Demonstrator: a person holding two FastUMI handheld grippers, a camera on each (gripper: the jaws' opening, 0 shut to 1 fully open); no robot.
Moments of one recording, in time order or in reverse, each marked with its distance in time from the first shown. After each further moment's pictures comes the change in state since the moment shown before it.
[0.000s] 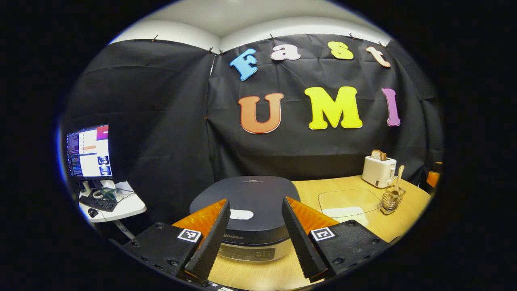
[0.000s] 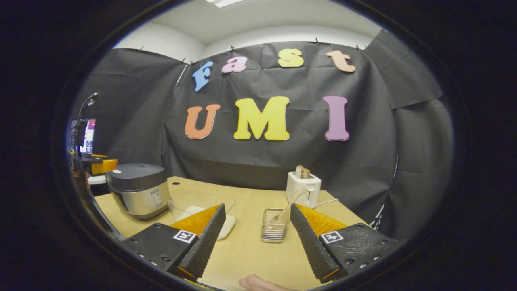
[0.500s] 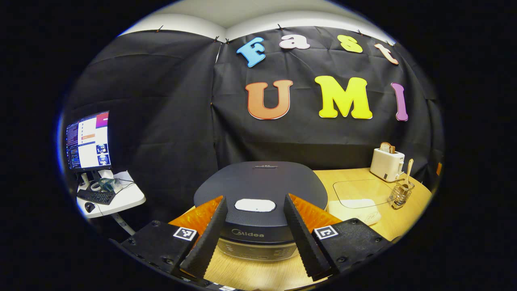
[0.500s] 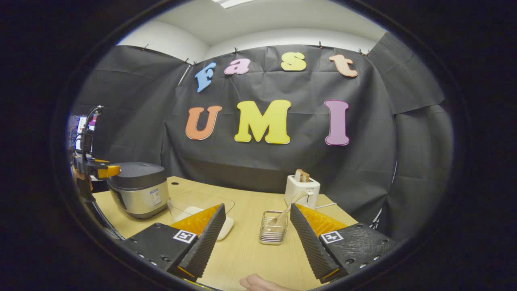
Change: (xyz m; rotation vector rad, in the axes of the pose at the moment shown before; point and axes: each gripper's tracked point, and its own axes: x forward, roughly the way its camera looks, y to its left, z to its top) left arm 0.035 0.045 -0.040 -0.038 0.052 0.026; right arm -0.001 0.012 -0.001 -0.028 -0.016 0.015
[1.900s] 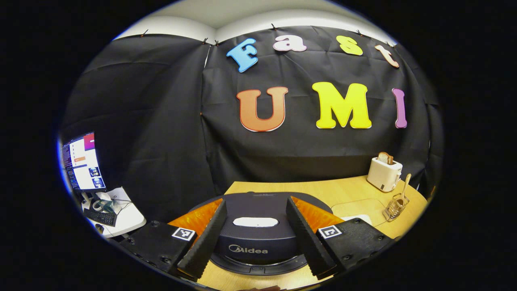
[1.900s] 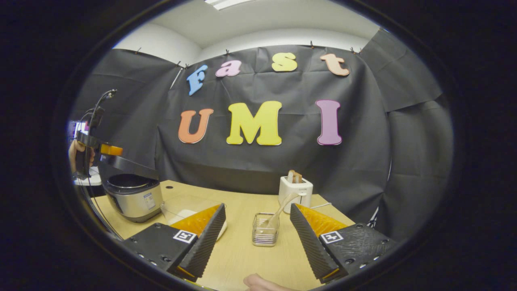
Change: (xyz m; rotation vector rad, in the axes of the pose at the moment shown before) left arm 0.036 0.000 0.068 0.034 0.048 -0.059; right arm 0.001 -0.025 0.007 0.035 -0.015 -0.038
